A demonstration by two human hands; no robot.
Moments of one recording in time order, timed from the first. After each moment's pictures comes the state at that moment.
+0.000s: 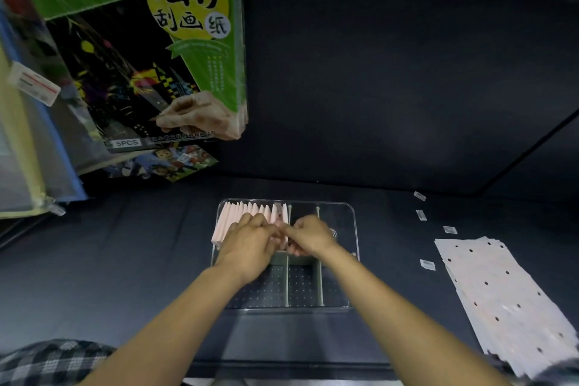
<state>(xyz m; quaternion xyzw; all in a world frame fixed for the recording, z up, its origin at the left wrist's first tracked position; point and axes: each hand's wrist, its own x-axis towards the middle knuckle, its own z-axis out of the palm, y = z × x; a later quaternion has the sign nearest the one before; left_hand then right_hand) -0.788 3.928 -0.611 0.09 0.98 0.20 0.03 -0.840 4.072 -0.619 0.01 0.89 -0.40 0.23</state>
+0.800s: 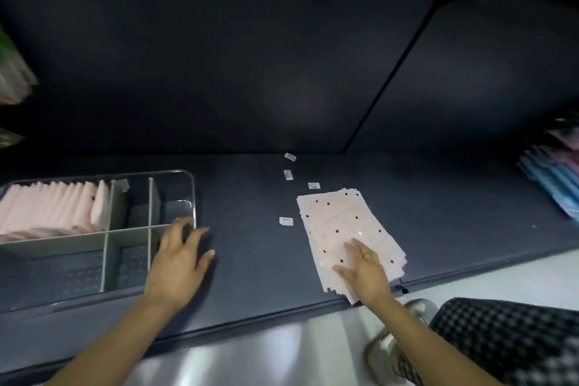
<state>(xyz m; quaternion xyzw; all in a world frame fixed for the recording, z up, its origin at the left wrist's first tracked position) -0.748 4.118 -0.656 0.02 0.96 0.27 0.00 -0.729 4.479 -0.692 0.11 0.98 -0.10 0.12</state>
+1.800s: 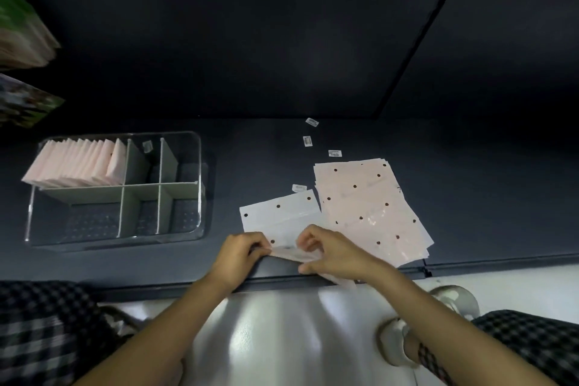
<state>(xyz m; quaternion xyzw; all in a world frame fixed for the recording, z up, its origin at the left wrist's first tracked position) -0.716 4.208 -0.684 0.04 0.90 0.42 0.11 -0.737 4.424 -0.657 -0.11 0.84 -0.42 0.33</state>
